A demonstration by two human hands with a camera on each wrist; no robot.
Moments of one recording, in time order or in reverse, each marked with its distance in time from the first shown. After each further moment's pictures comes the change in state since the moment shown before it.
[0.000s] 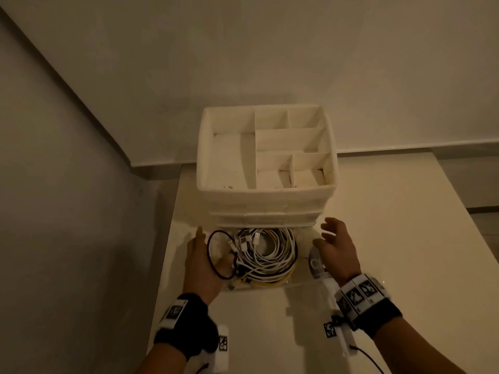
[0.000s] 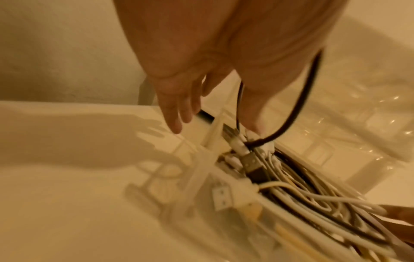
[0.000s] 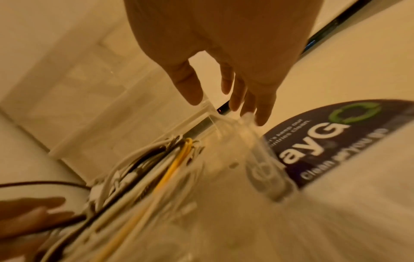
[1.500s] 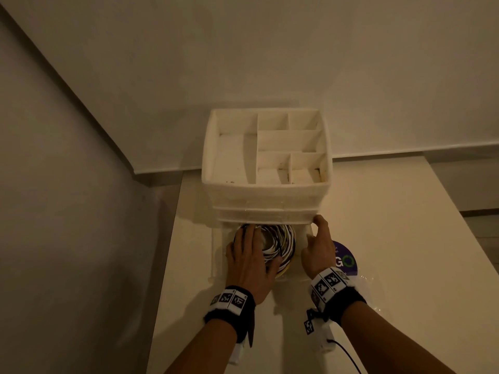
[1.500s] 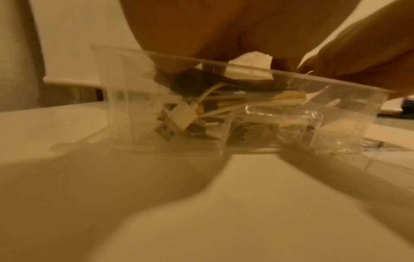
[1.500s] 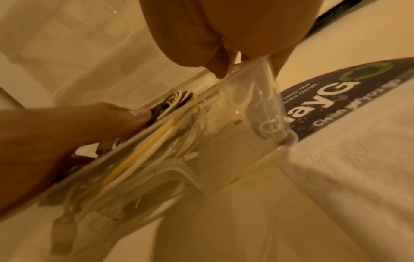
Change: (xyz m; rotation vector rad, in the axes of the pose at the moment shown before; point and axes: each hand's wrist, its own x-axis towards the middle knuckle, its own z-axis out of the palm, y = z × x) left_hand -0.008 0.013 0.075 0.561 -0.113 0.397; right_hand -0.012 -0.003 0.035 -0.176 0.061 -0.174
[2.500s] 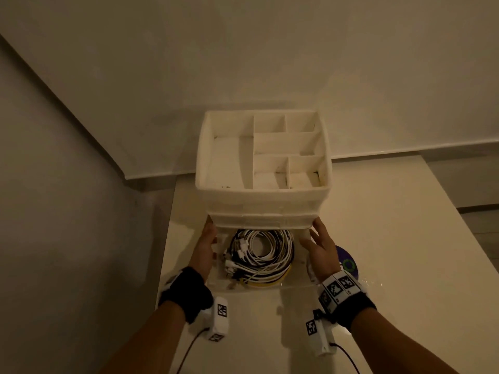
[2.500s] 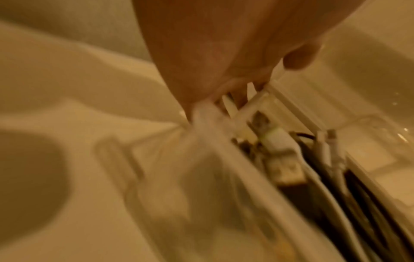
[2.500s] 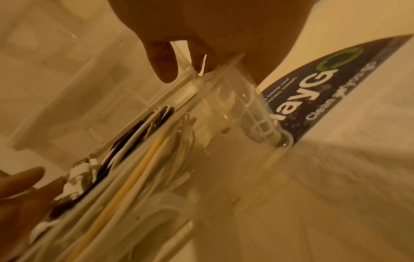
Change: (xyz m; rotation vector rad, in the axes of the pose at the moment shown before) left_hand 0.045 -0.074 -0.050 -1.170 -0.056 -0.408; right_hand 0.013 0.007 -0.002 0.537 -0.077 0.203
